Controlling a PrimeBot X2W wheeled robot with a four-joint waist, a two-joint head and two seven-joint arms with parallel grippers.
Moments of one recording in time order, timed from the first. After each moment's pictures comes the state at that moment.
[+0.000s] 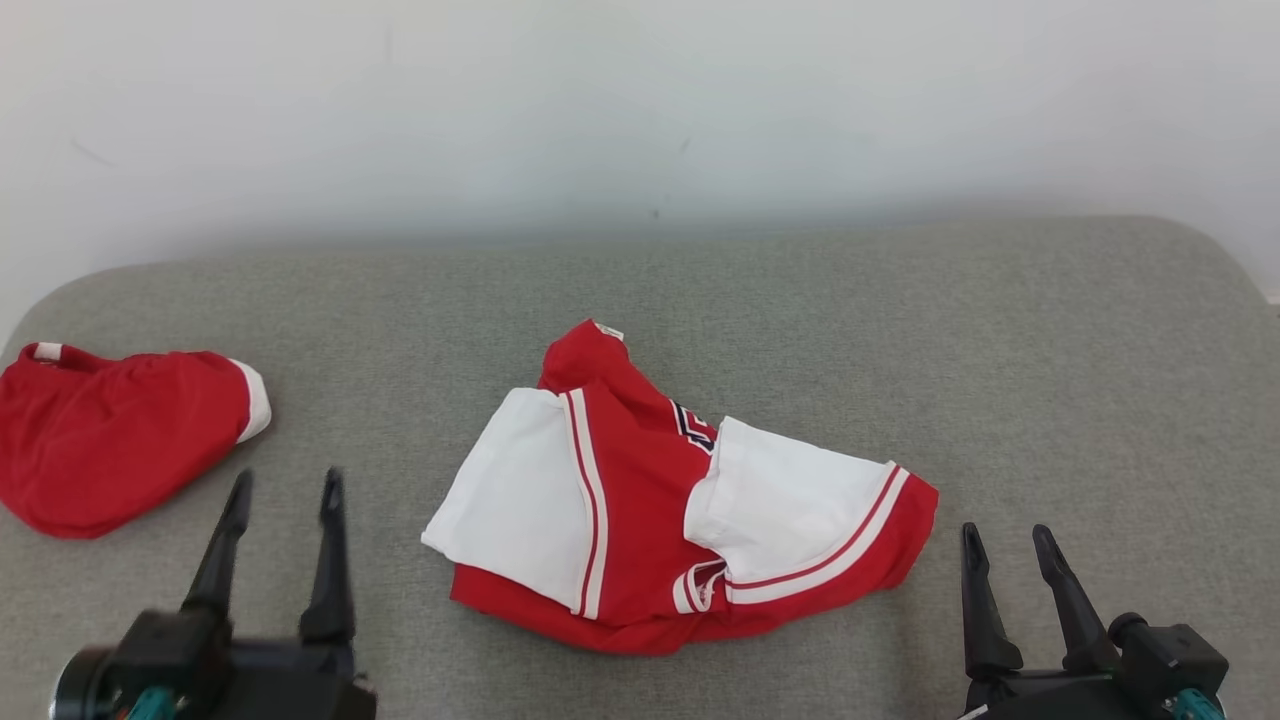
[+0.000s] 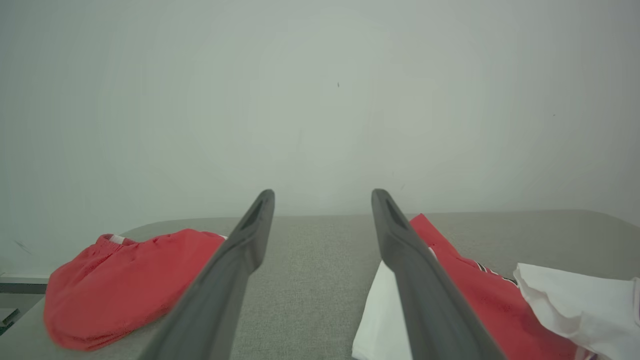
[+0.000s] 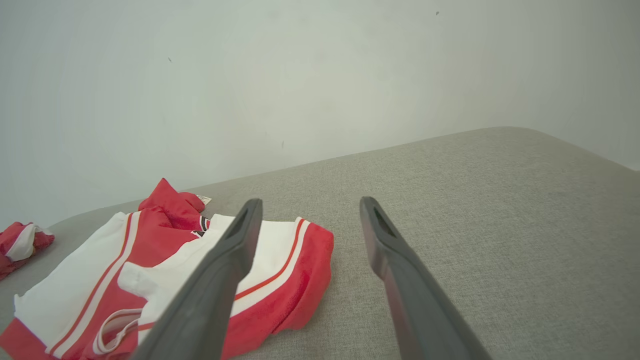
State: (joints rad) left arm -0.12 0.26 -0.17 0.08 -0.34 0.05 -0.26; right arm -0.02 -0.05 0.02 0.22 0.26 0.13 -0.26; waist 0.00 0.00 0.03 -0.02
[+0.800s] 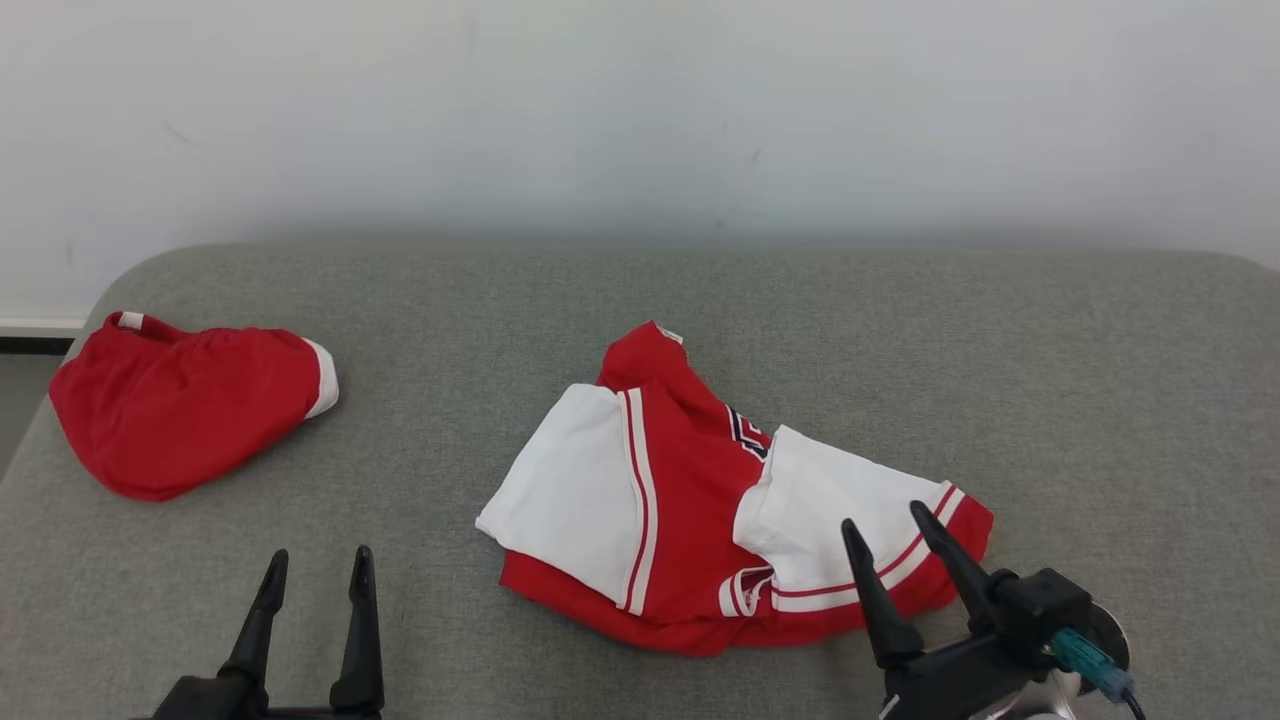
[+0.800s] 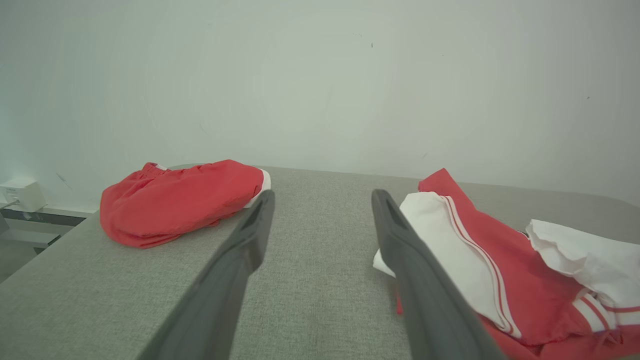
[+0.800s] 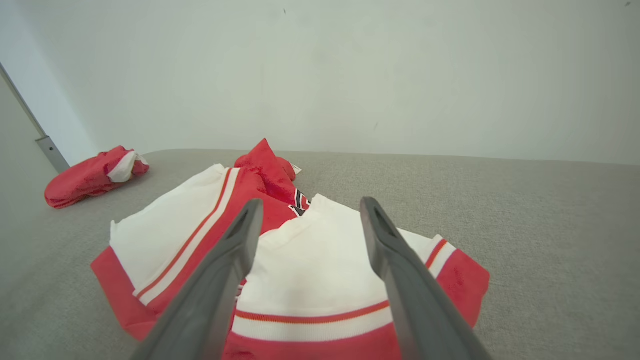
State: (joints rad) left arm 0.01 0.10 -0.02 0.12 -0.22 -0.10 -0.26; right arm -0.13 -0.14 0.25 0.32 0.27 0.13 -0.25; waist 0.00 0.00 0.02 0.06
